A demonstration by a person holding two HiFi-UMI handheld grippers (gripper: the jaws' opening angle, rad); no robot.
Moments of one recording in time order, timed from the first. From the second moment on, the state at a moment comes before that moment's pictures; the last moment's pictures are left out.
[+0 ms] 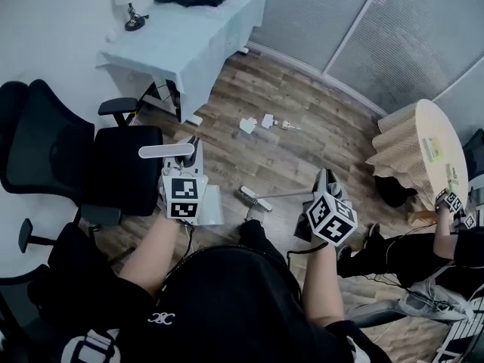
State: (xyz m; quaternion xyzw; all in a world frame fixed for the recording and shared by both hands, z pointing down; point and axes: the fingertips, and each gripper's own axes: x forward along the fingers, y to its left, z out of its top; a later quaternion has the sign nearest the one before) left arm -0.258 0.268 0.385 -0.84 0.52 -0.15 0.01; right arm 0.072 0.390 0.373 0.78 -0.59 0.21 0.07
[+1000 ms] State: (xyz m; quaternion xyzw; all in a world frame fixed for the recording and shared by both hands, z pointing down) left arm -0.123 0.044 0.369 -0.81 0.58 -0.13 0.01; right arm 0.249 0.190 0.377 0.76 -0.62 0.21 0.06
